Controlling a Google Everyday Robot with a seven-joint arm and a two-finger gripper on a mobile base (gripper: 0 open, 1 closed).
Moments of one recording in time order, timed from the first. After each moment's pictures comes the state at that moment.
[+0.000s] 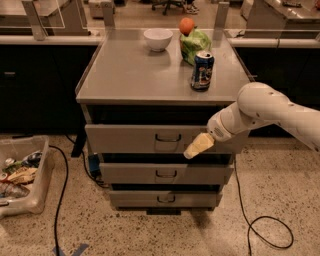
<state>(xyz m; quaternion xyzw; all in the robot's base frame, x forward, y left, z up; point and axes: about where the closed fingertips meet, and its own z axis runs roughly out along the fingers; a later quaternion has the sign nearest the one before) 0.639 -0.151 0.689 -0.43 0.85 0.13 0.27</state>
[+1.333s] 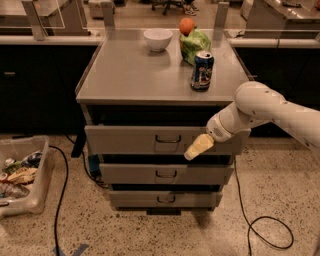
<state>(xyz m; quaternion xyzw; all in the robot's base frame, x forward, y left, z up) 0.641 -0.154 0.673 -0.43 0.86 0.15 0.24</state>
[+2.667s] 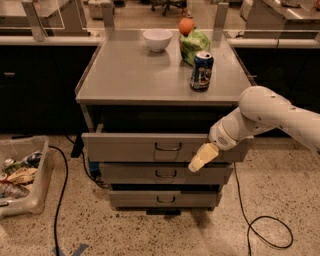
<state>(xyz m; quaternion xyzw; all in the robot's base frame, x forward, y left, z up) 0.604 -0.153 0.671 -0.47 0.84 0.15 0.22</state>
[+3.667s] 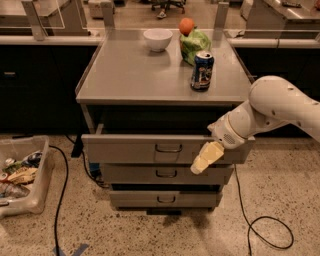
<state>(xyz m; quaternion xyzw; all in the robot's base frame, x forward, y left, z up) 0.565 -0.141 0.722 -0.51 0.81 0.17 0.23</state>
